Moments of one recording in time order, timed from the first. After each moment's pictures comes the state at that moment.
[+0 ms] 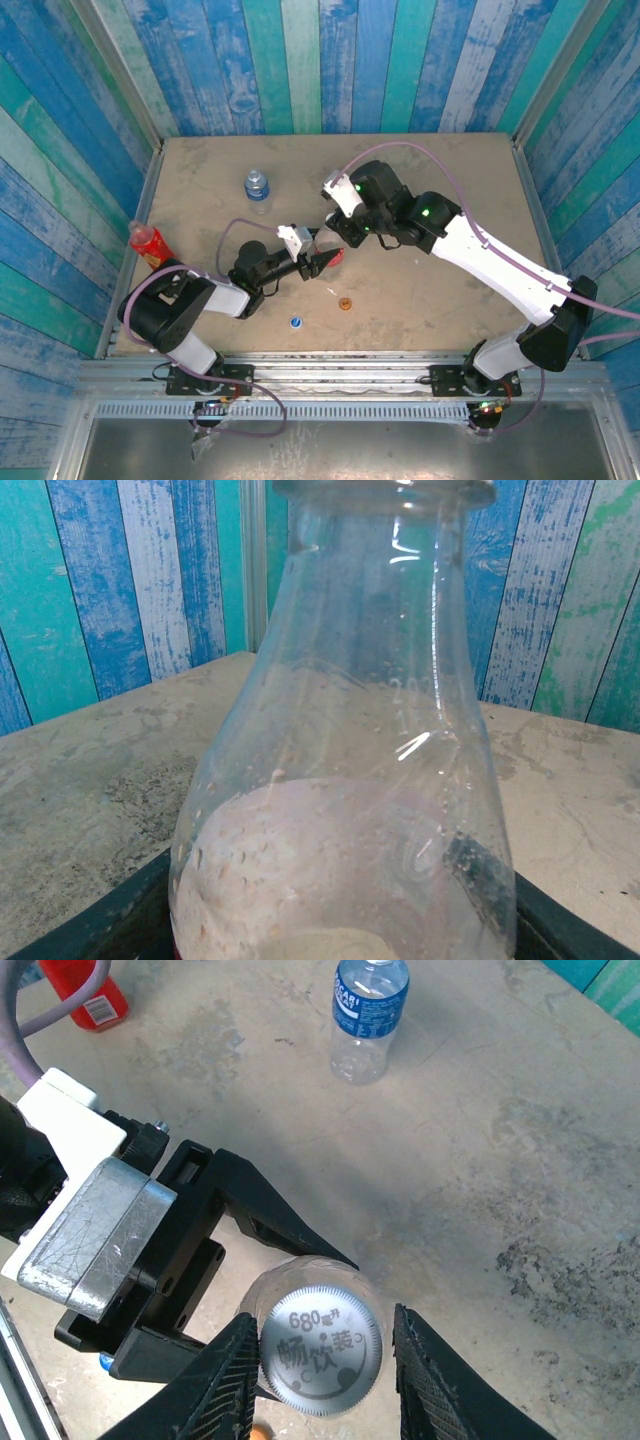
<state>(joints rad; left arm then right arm) -0.58 1.57 0.33 1.28 0.50 -0.03 0.85 1.47 1.49 -0.75 -0.02 -0.06</state>
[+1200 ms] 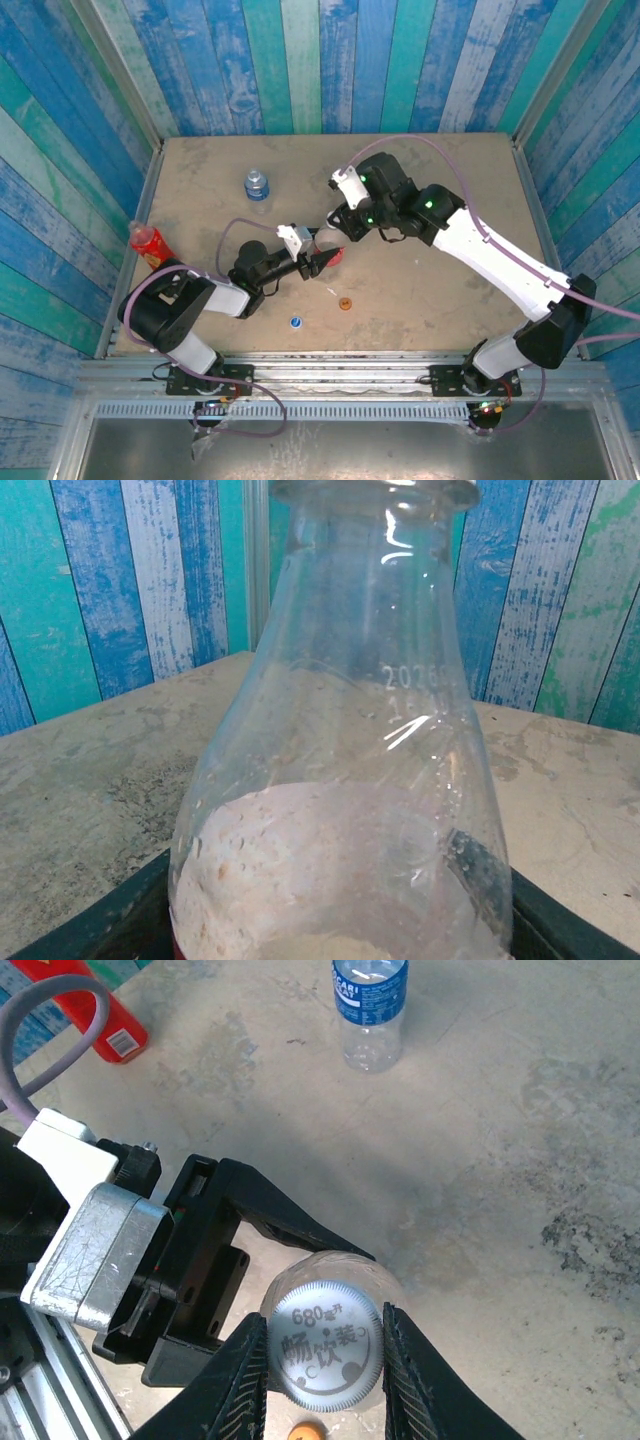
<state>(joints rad) -0.58 1.57 0.33 1.28 0.50 -0.04 0.79 1.50 1.52 -0.78 -0.13 0.08</state>
